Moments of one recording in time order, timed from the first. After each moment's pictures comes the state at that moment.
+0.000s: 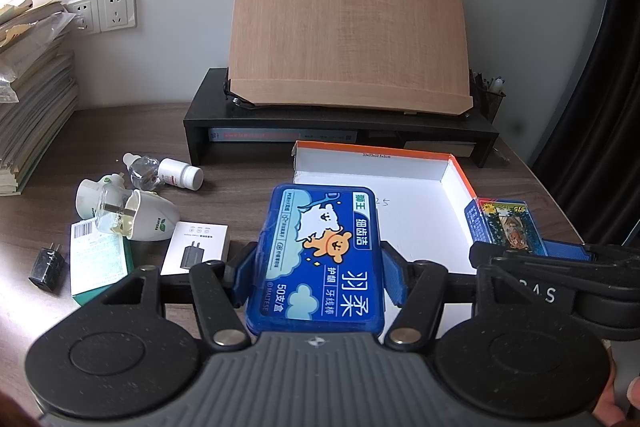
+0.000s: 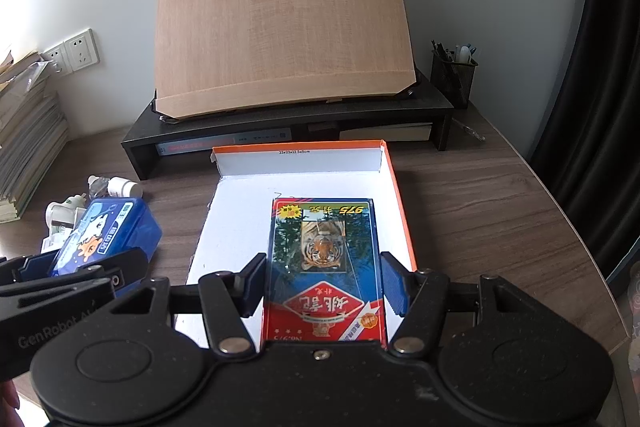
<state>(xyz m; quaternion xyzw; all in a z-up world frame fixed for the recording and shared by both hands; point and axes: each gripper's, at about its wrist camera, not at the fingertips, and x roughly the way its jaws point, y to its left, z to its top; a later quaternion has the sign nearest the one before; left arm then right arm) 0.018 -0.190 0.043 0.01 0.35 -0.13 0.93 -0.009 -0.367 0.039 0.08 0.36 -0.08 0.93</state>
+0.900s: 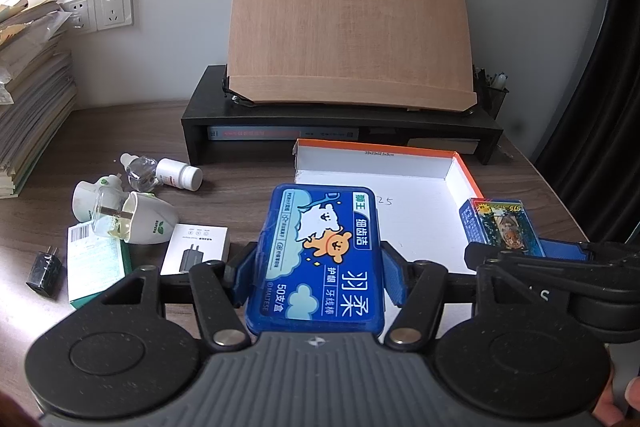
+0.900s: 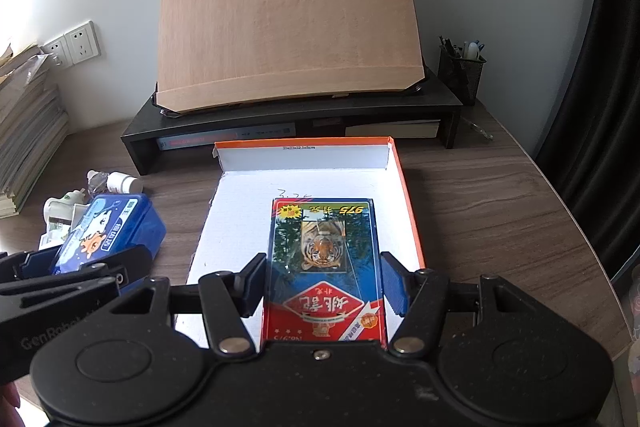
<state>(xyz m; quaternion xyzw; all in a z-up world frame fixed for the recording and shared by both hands) 0.027 -0.191 0.040 0.01 0.36 -0.13 0.92 0.000 -0.365 0.035 0.08 0.37 -0.08 0.92</state>
